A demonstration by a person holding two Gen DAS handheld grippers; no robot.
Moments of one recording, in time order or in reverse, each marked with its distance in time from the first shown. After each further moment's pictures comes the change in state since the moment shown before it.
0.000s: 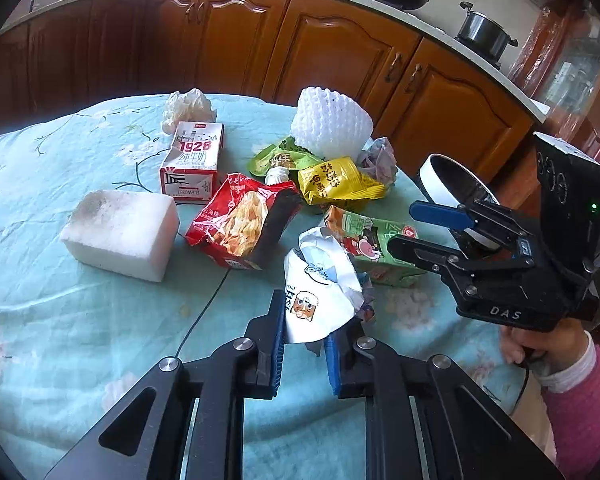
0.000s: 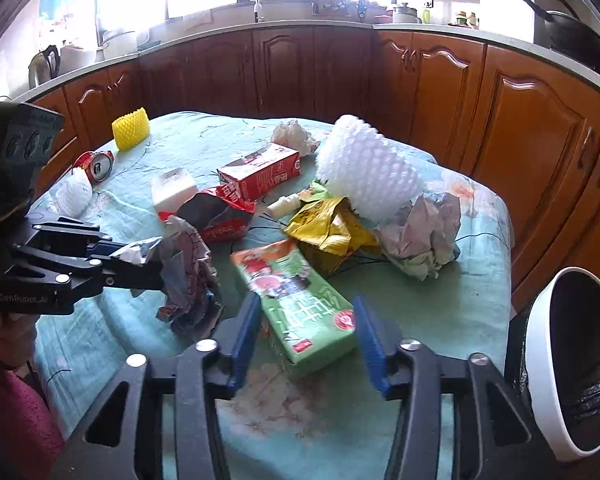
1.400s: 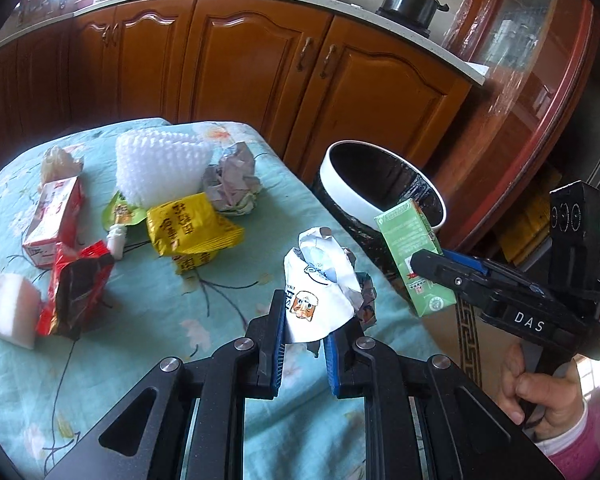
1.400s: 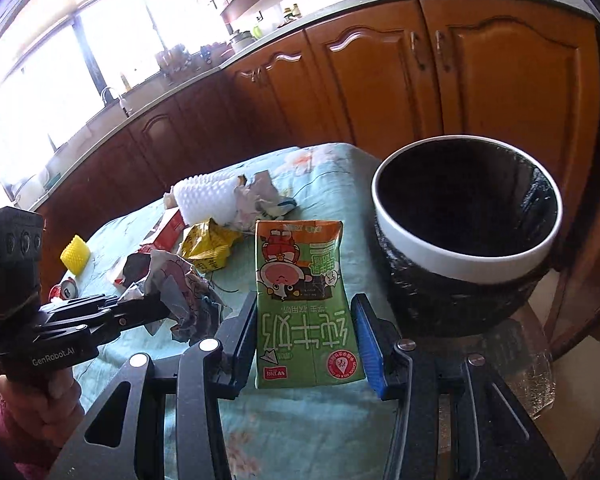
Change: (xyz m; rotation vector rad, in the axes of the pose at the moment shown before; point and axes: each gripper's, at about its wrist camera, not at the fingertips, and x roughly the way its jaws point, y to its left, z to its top) left arm 0.046 -0.103 0.033 0.176 0.021 -0.135; right arm -0.102 -0.078 -0.081 0.580 -0.128 -0.152
